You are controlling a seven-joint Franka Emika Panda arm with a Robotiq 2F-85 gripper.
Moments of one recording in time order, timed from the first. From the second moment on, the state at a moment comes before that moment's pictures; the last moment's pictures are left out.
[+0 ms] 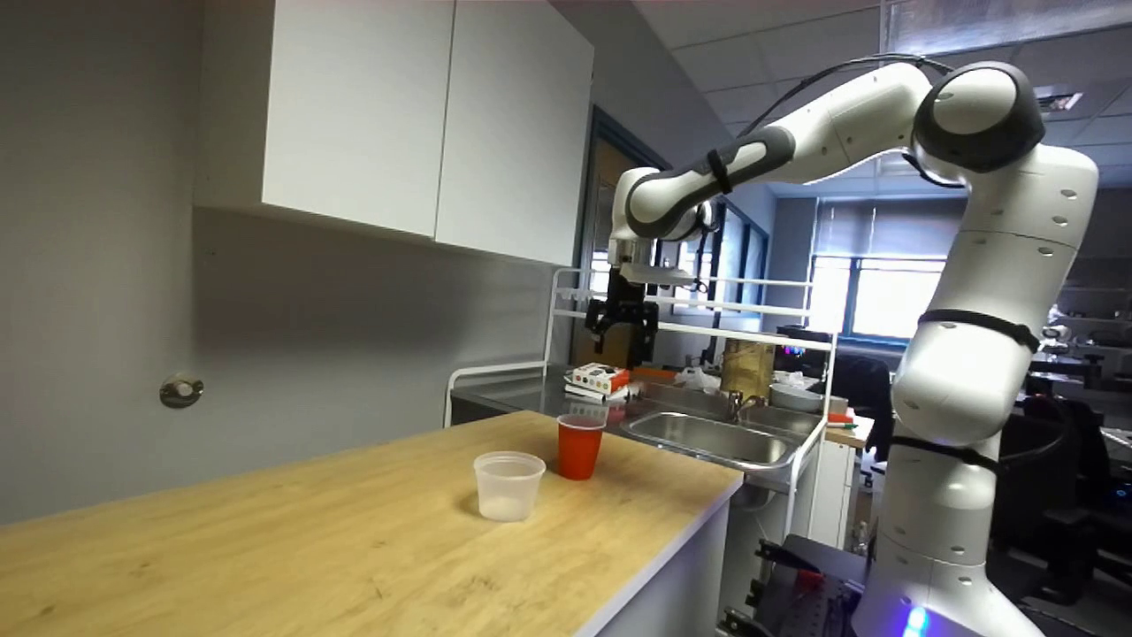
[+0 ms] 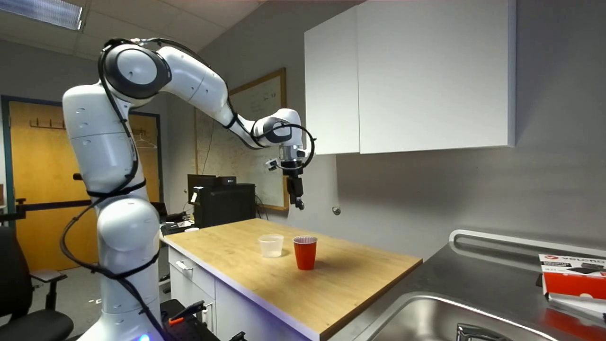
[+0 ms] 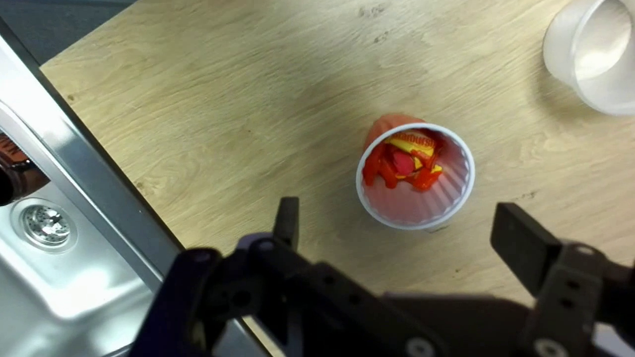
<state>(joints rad) -0.13 -0.20 0.04 -2.21 -0.06 2.06 0.48</state>
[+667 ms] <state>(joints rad) -0.12 0.05 -0.01 -2.06 -0.03 2.07 0.48</state>
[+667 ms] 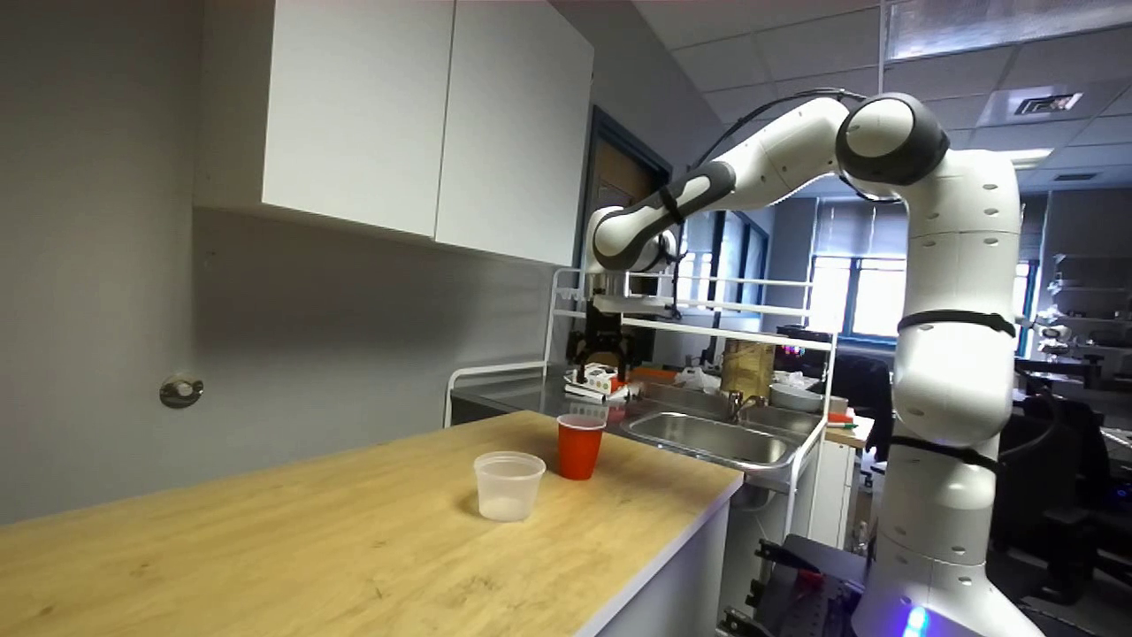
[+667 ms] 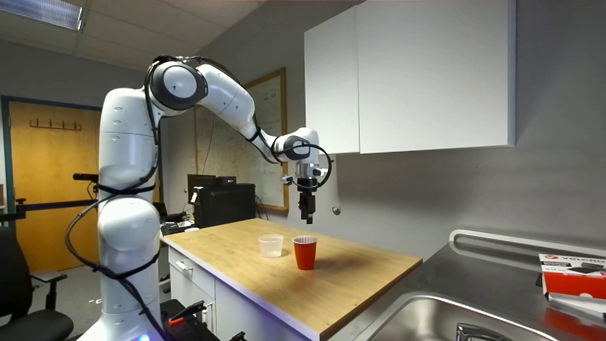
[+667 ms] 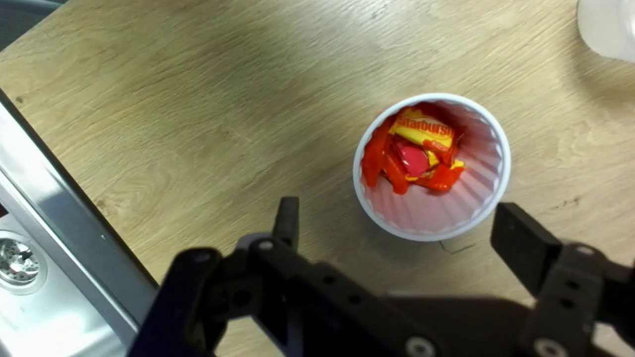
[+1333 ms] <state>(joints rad) -0.10 0.21 -0.05 -2.01 0.07 2.06 0.44</state>
